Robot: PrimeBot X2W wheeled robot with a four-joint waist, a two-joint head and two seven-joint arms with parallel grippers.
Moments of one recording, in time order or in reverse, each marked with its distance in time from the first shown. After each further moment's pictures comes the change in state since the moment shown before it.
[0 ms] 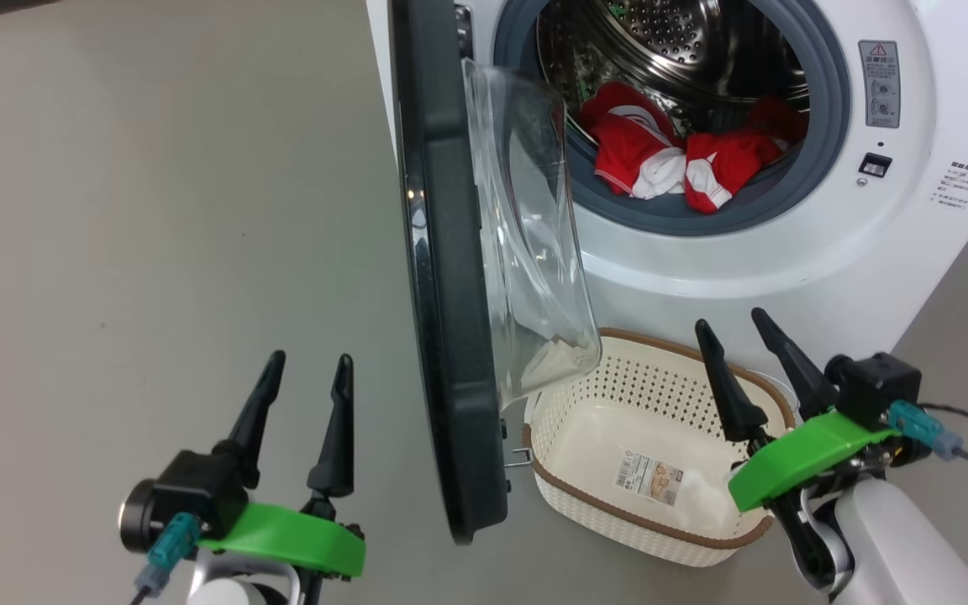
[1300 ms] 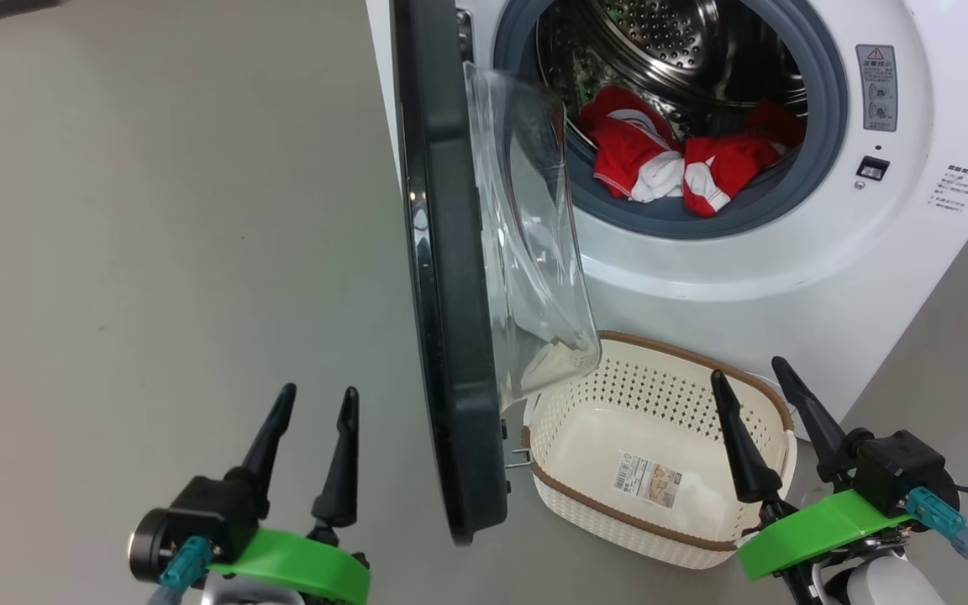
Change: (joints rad) left arm 0.051 0.003 -0.018 0.007 0.001 0.013 0.000; right arm 0.244 0.089 -0.150 -0.261 -0.196 0.001 -0.006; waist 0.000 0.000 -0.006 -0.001
